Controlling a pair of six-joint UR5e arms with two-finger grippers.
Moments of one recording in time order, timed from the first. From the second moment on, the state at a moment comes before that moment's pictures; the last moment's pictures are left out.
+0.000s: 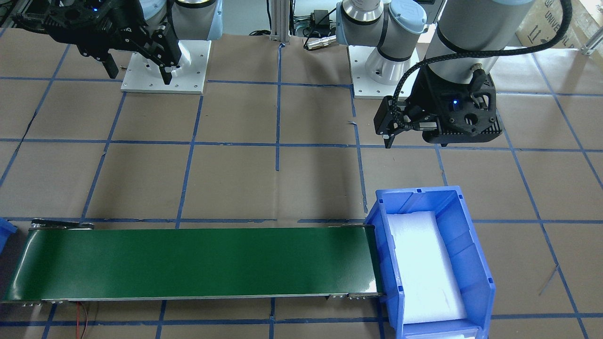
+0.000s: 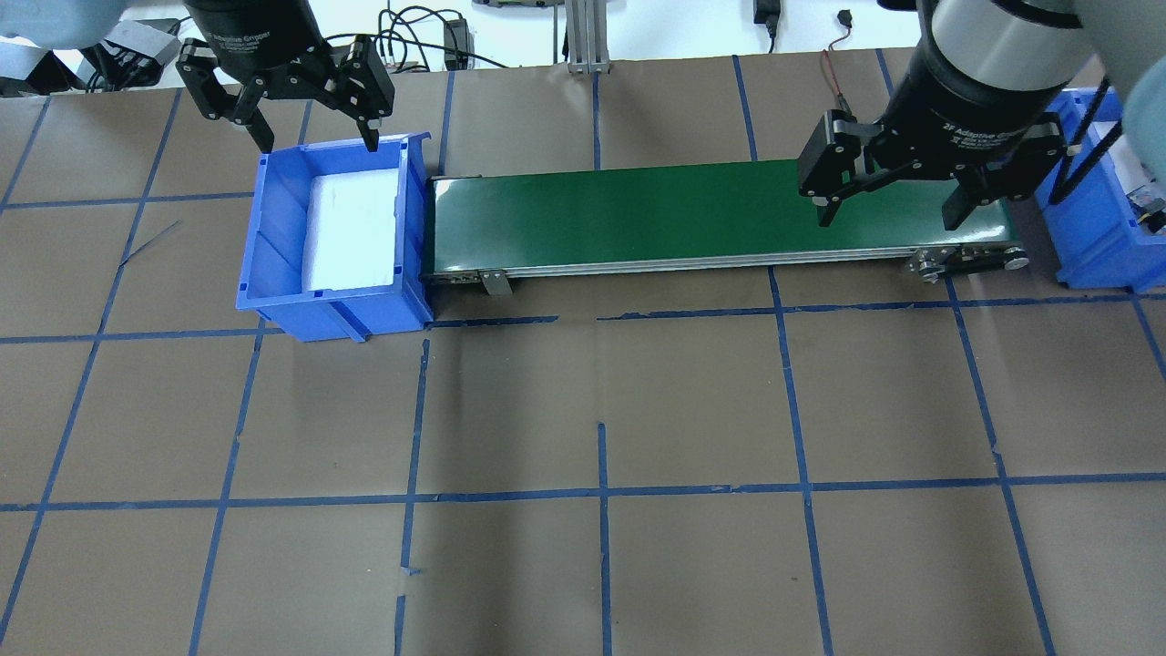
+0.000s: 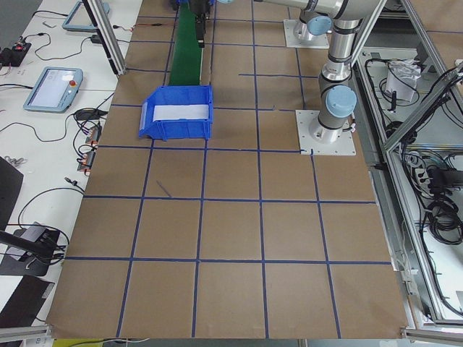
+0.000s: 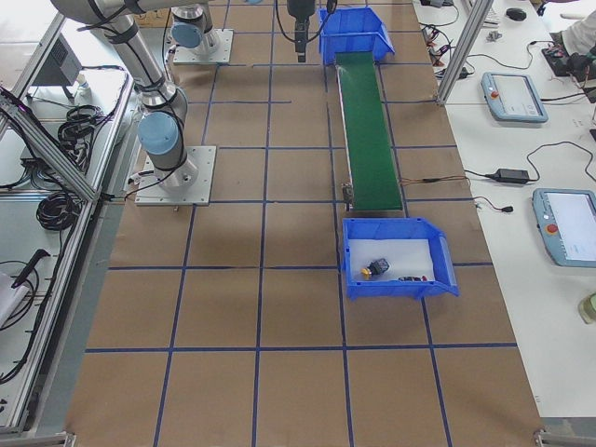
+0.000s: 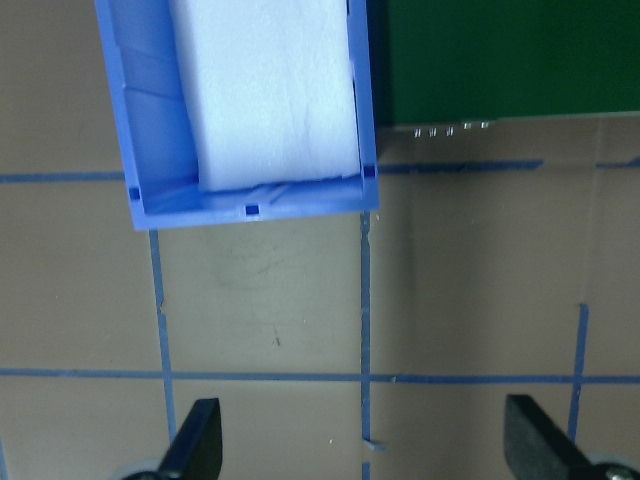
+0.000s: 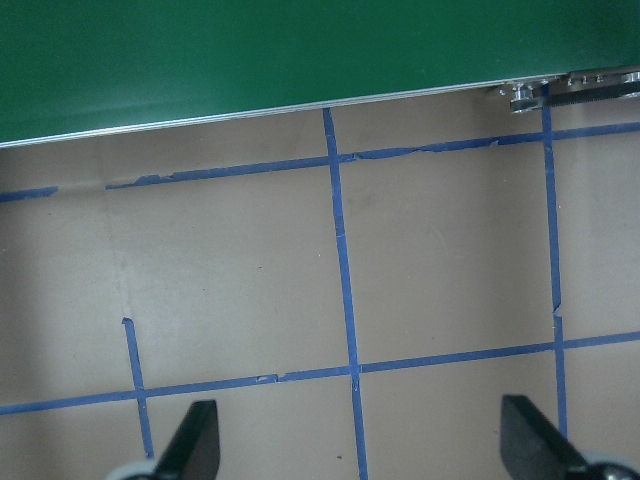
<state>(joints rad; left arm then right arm) -1.62 -1.76 -1.27 -1.70 1.64 -0.06 1.62 -1.70 1.57 -1.50 -1.60 0.14</state>
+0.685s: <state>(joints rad) -1.52 -1.76 -1.27 -1.70 1.64 -0.06 1.61 -1.70 1.61 -1.46 -1.74 0.14</state>
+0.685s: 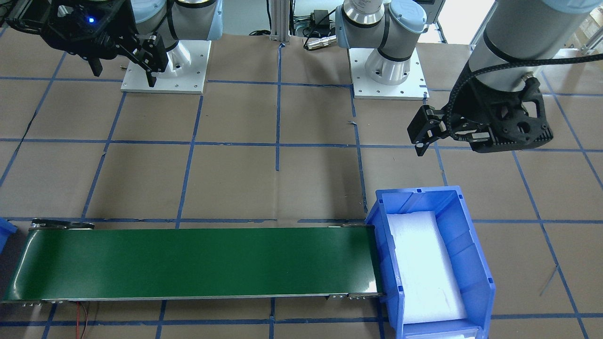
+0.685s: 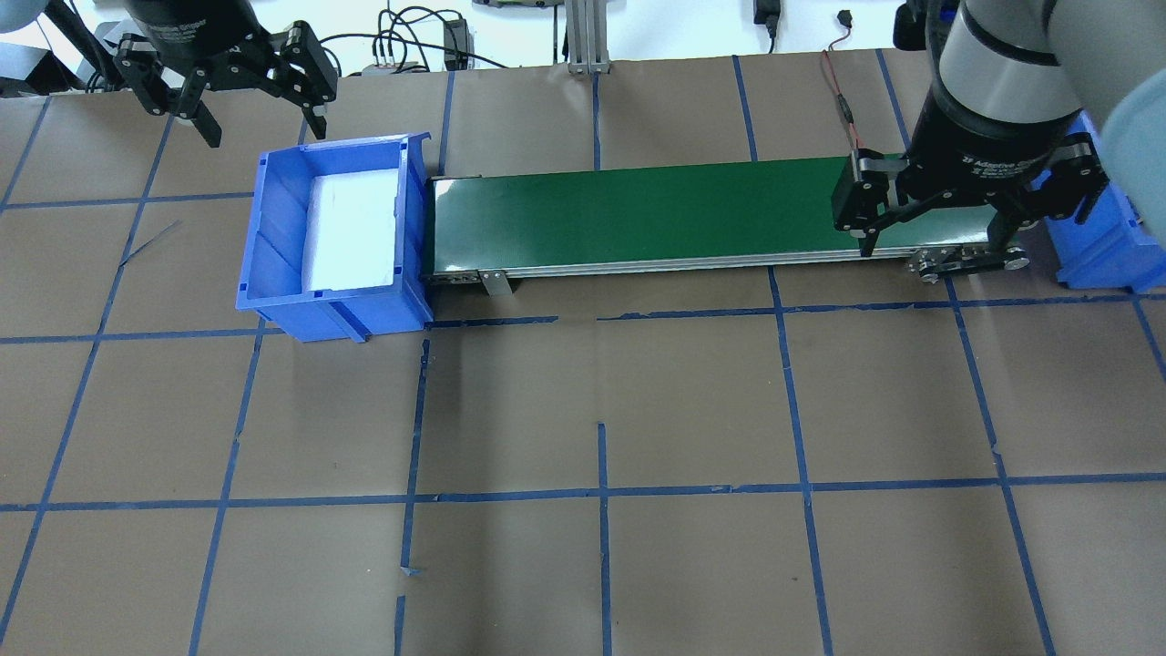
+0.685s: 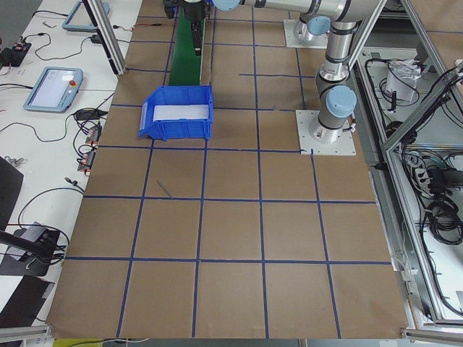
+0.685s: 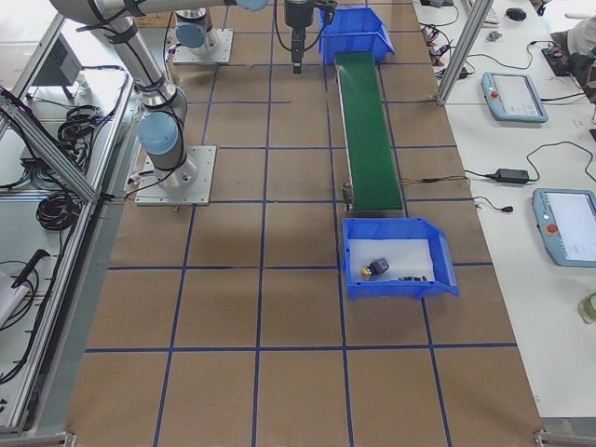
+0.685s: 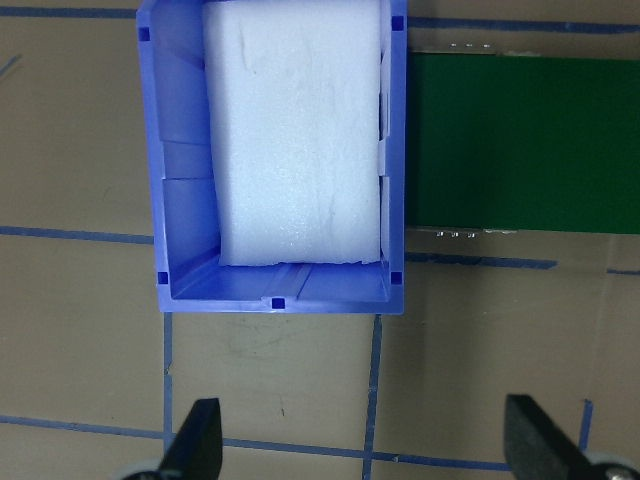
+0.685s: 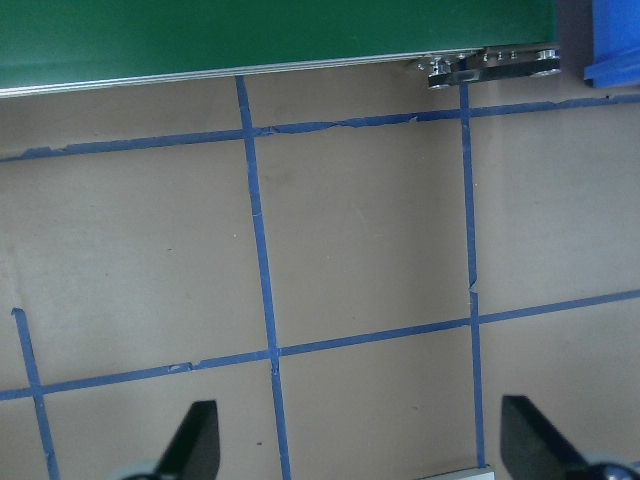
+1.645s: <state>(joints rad) -1.48 -1.80 -1.35 -1.64 1.64 -0.04 1.62 -1.46 1.37 -1.51 -1.51 0.13</state>
